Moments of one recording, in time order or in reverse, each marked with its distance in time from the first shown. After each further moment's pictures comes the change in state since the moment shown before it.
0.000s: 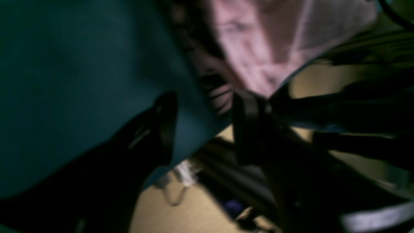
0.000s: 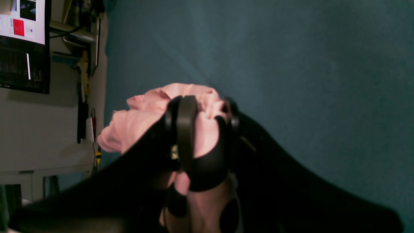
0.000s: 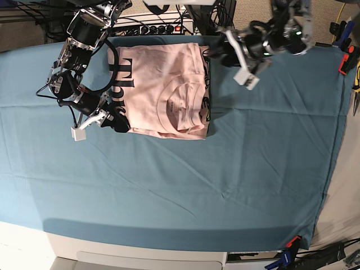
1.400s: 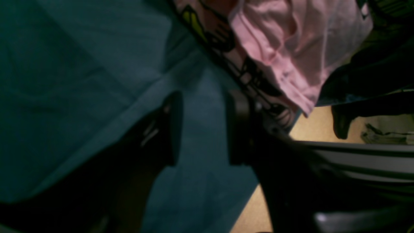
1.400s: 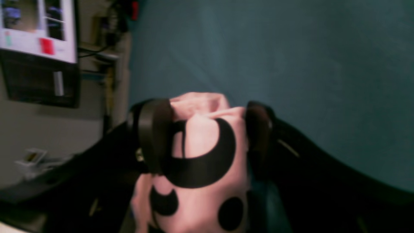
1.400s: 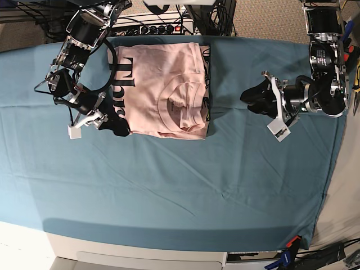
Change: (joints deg) left arm -23.9 -13.4 -8.5 -16.5 -24.8 -17.0 16.0; right arm -0.1 0.0 0.9 0.0 3.0 -2.4 -1.3
